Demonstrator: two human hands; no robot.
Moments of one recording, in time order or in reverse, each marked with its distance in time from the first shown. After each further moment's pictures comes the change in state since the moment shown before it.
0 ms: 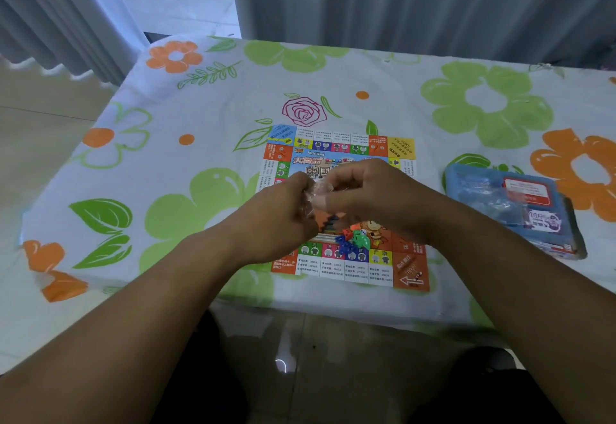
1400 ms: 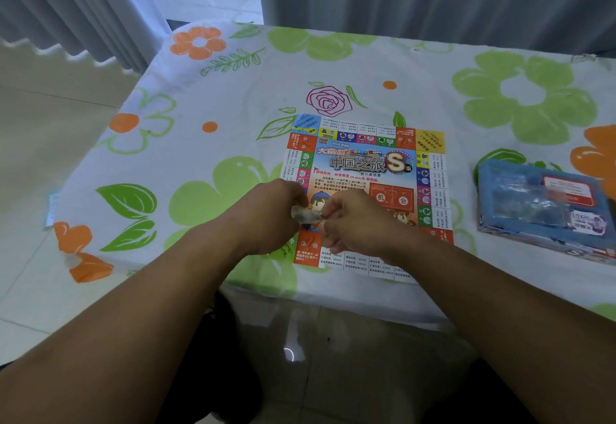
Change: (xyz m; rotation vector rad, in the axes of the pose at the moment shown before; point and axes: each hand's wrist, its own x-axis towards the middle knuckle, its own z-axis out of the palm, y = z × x) left_hand -0.003 -0.039 -0.010 0.144 -0.043 -0.218; right_hand 0.037 0.043 0.060 -0.154 0.059 0.244
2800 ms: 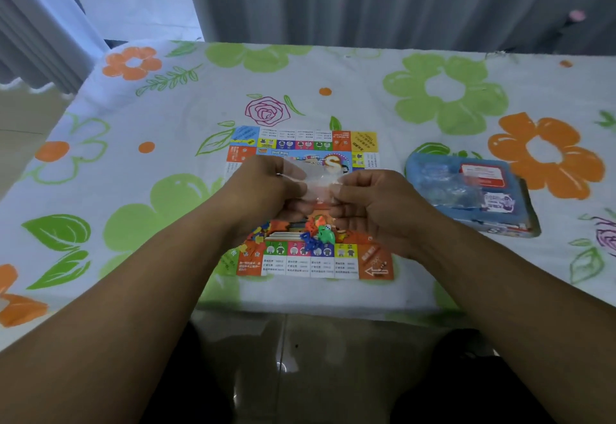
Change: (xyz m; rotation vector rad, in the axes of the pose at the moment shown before) left_hand 0.019 0.083 0.009 -0.824 -0.009 -0.073; right_hand -0.057 0.027 -0.083 0.716 0.185 -0.015
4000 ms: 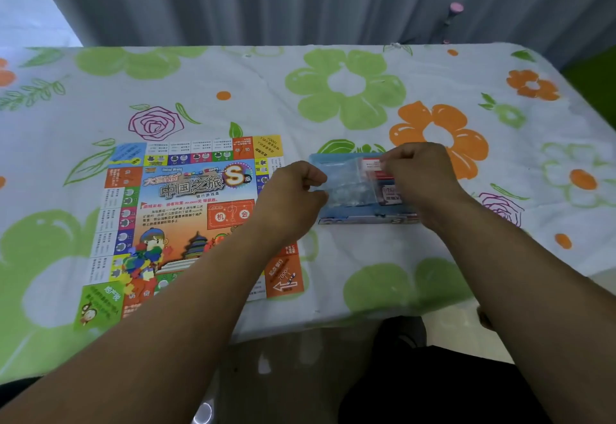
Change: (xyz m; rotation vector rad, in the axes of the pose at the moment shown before) left_hand 0.052 0.015 0.161 0.327 -0.058 0.268; right_hand -0.017 -0.024 -0.167 -0.419 0.737 -0.143
